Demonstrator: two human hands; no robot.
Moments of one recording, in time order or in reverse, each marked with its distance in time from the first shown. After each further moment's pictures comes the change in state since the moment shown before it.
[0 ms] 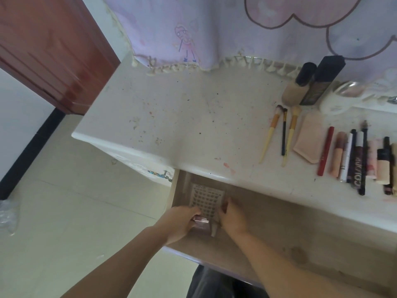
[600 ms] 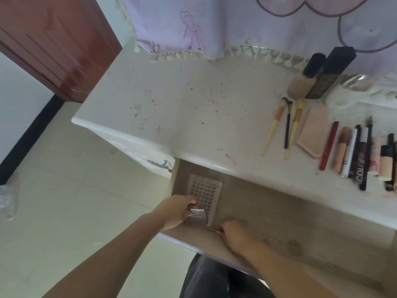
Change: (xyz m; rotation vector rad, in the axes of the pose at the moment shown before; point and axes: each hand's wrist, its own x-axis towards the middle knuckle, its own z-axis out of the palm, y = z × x) left_hand -0.001 -0.006 -0.002 -0.076 -0.024 -0.082; right_hand -0.026 0.043 0.012 -0.478 -0.418 -0.110
